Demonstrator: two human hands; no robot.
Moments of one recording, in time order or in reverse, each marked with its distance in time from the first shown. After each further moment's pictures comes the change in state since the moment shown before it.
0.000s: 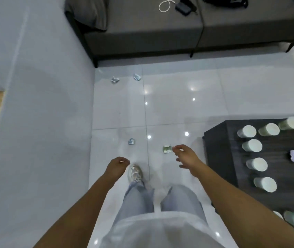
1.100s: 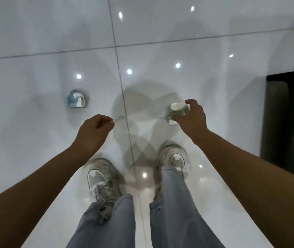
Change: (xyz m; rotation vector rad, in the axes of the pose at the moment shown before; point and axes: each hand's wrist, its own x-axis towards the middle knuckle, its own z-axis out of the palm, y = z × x) left_hand 0.569 -0.201 0.206 0.154 -0.114 0.017; right_hand 0.602 0.266 0.127 -0.288 0.296 0.082
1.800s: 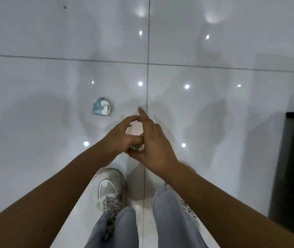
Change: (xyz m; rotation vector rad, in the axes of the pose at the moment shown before) left_hand 0.016 0.002 -0.012 -0.268 -0.307 0.038; right_hand -0.070 -0.069 0.098 -0.278 -0.239 -0.756
